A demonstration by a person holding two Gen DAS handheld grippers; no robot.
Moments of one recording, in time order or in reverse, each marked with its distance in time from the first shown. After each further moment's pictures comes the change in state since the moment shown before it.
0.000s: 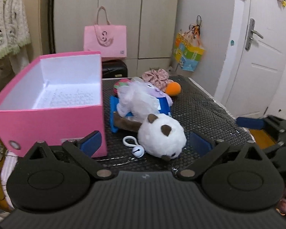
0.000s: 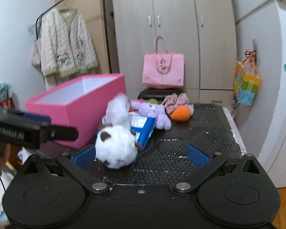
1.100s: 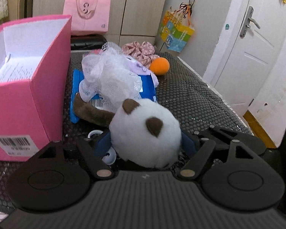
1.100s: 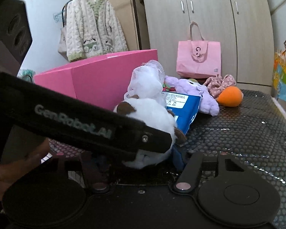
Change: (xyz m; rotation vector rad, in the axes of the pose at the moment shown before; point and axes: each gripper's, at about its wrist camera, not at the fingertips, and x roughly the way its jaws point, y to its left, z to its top) left arm 0.084 -0.003 -0.008 -0.068 0.140 -0.128; right arm 0.077 0.015 -0.025 -0.050 0.011 0.182
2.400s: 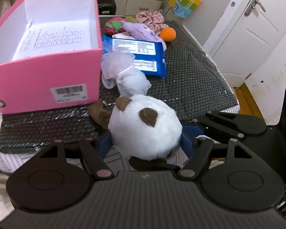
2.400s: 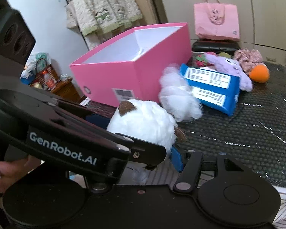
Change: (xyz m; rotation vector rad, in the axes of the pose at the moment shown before) left arm -0.081 0.024 0.007 -0.067 0.296 -0.001; right arm -0.022 0.060 0.044 0.103 0.296 0.157
